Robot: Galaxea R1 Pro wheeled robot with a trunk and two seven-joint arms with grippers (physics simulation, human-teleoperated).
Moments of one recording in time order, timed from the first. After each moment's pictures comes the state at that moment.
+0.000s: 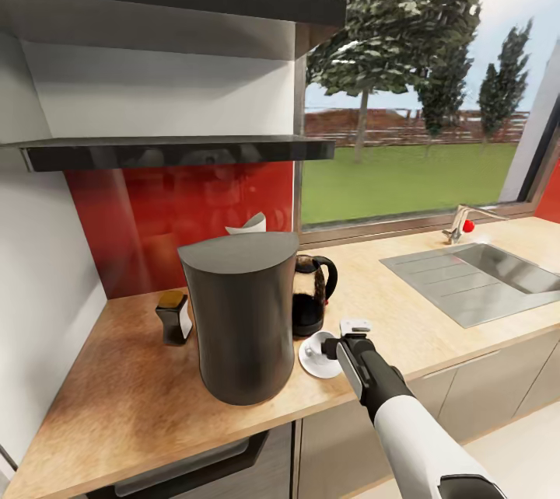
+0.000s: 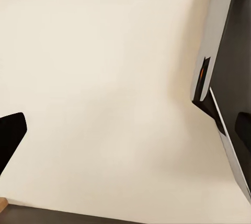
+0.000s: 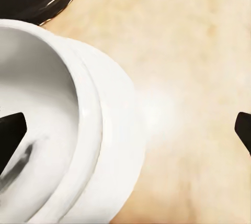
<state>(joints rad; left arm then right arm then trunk) 0.06 0.13 0.21 0.01 -0.11 -0.10 0.15 -0.74 0.17 -0.03 -0.63 0.03 0.58 -0.24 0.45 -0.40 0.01</state>
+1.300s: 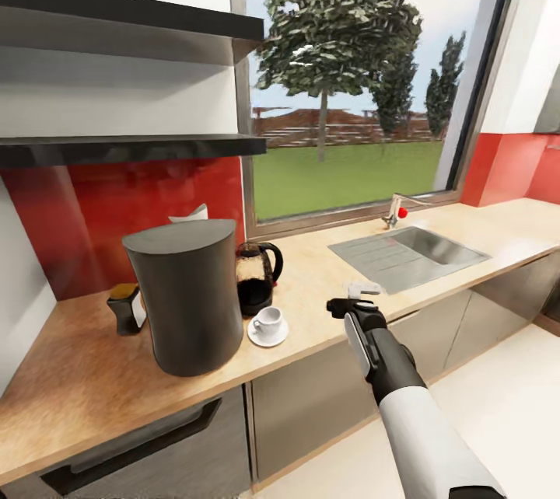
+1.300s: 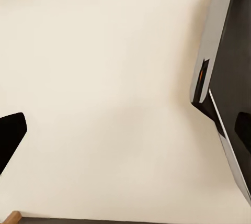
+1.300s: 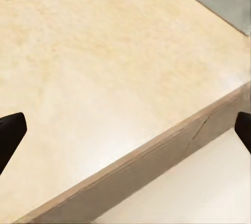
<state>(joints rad) 0.06 0.13 0.20 0.01 -0.11 -0.10 0.15 -0.74 0.17 -0.04 -0.92 0.03 0.59 -0.24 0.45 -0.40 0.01</state>
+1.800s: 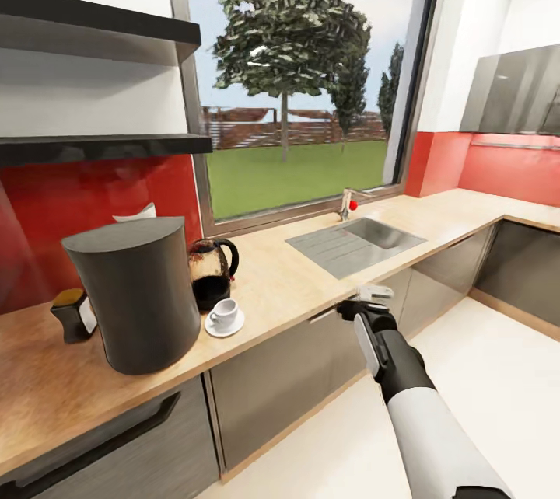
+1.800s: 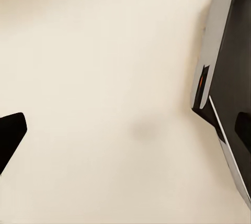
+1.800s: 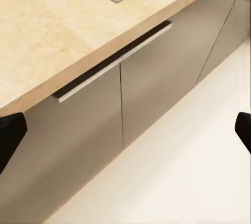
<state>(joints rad) 0.06 0.13 0.20 0.00 -0.11 -0.11 0.16 -0.74 0.15 -0.09 -0.91 0.03 0.59 -0.24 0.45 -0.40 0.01</state>
